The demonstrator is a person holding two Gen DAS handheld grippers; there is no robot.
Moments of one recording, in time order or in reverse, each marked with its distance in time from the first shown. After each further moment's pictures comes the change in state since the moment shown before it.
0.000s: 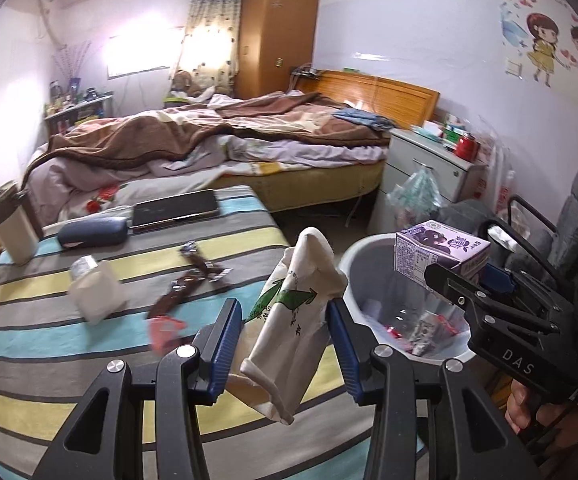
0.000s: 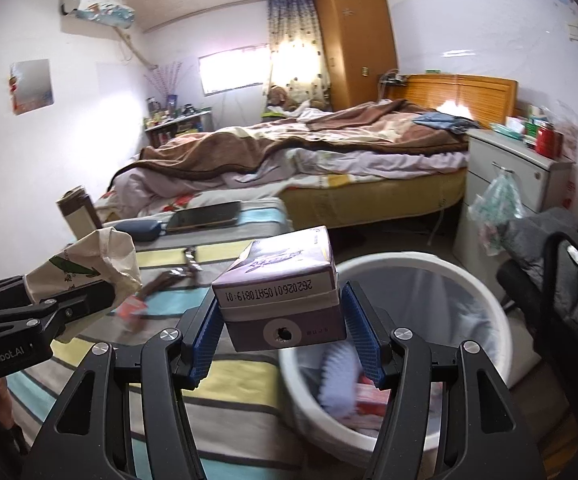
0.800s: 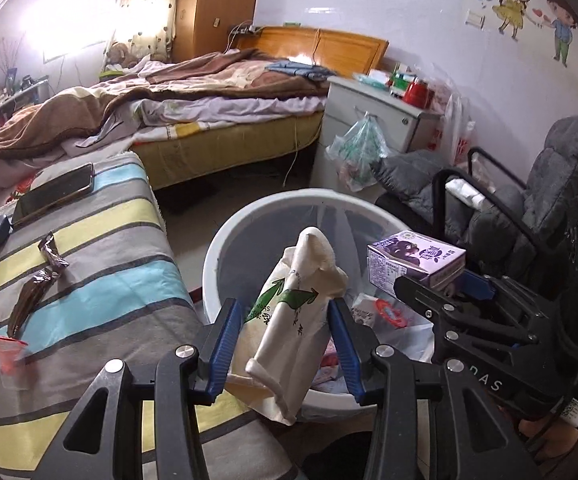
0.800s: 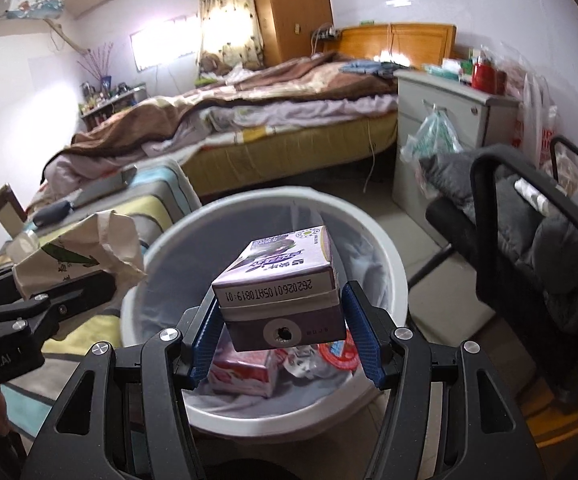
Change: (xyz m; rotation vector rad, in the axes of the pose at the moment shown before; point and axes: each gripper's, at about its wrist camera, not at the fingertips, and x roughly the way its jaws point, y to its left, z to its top) left arm 0.100 -0.100 -0.002 0.083 0.150 -0.152; right arm 0.018 -0.085 -0.029 0.102 0.164 -0.156
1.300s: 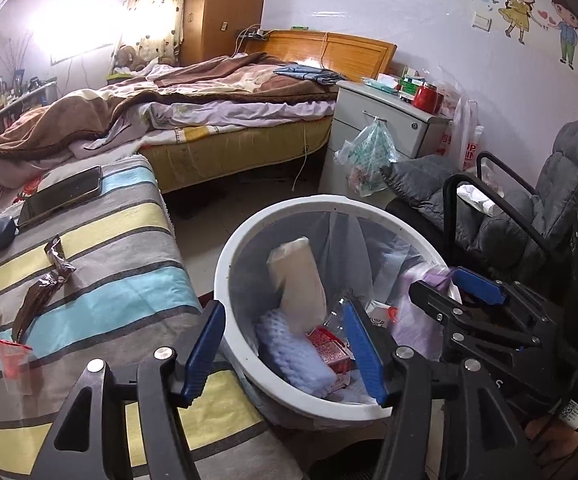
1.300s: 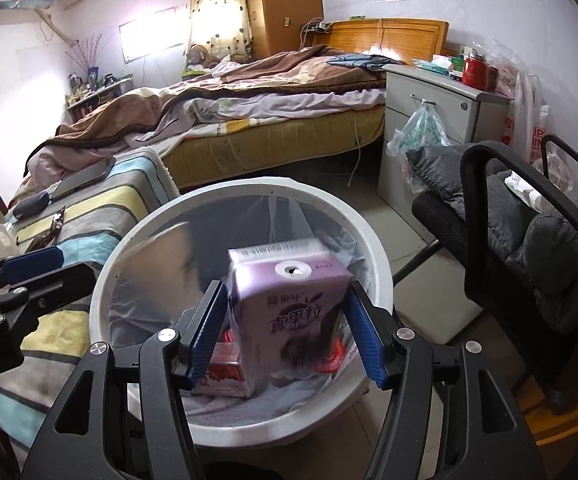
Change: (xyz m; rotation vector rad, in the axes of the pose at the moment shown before) left arm -0.001 0.009 0.002 -0.021 -0.020 0.014; right arm -0.003 -0.009 0.001 -0.006 -0.001 -0.055
